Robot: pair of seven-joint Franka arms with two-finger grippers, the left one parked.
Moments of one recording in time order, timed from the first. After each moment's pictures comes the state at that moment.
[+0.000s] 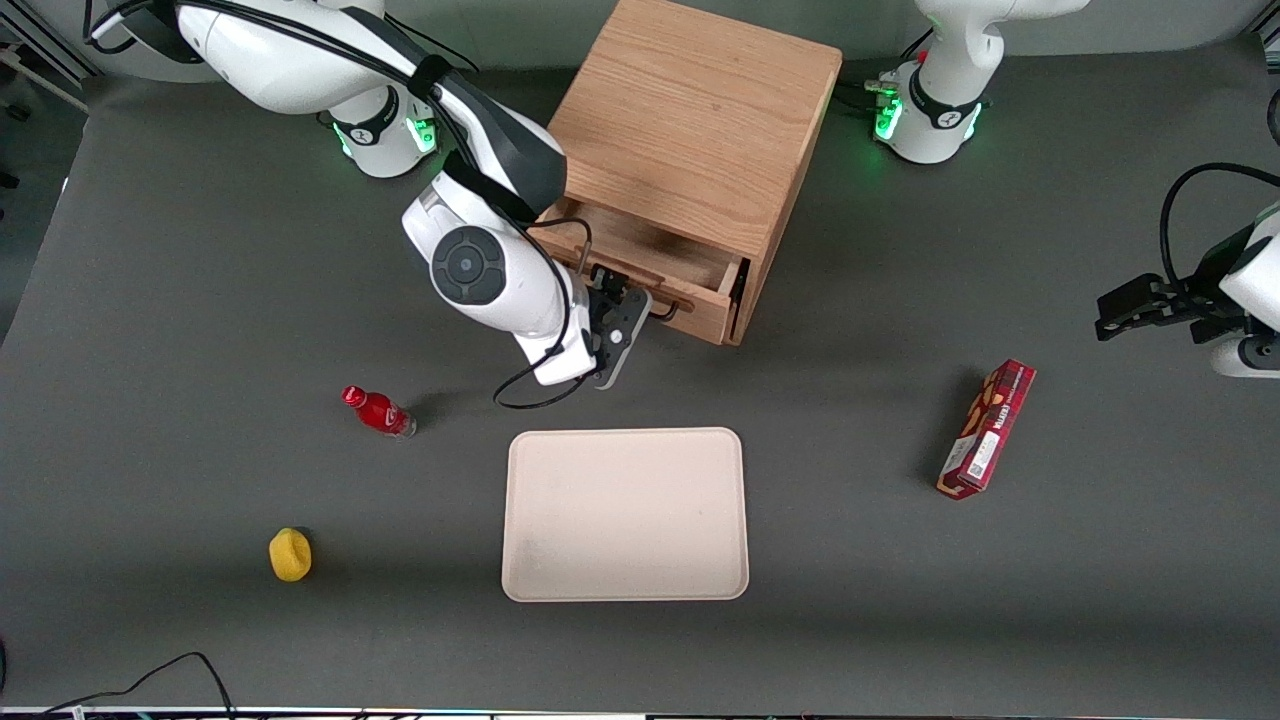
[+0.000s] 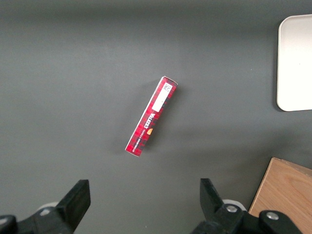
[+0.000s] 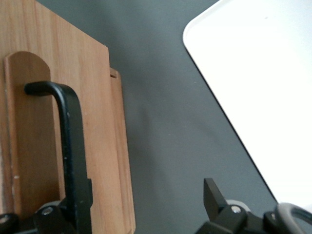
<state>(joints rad) 0.14 0.56 0.60 -1.55 0.01 2.02 -0.36</state>
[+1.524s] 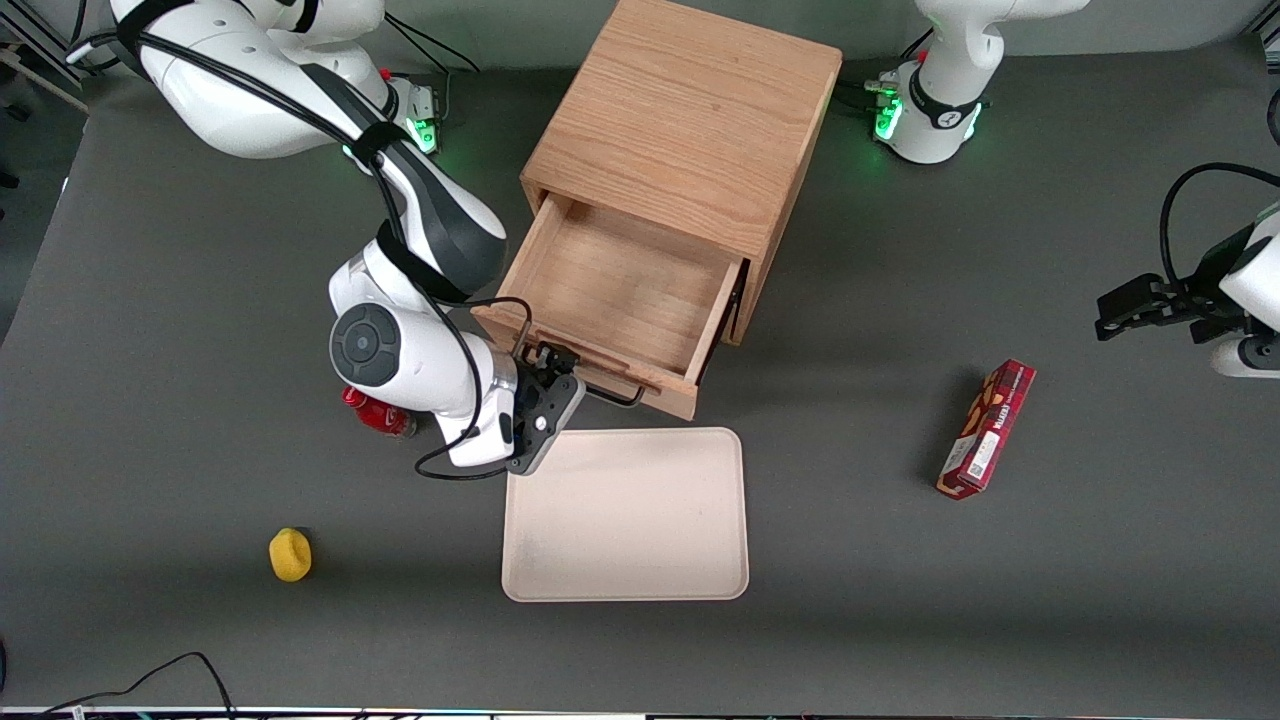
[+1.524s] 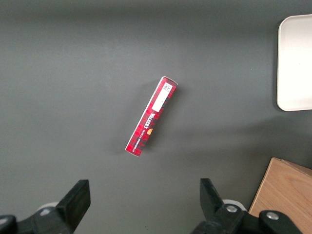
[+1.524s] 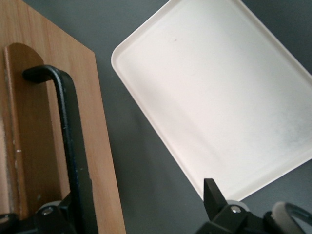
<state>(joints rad) 0.10 0.65 0.50 -1.39 0.01 2.04 -0.42</state>
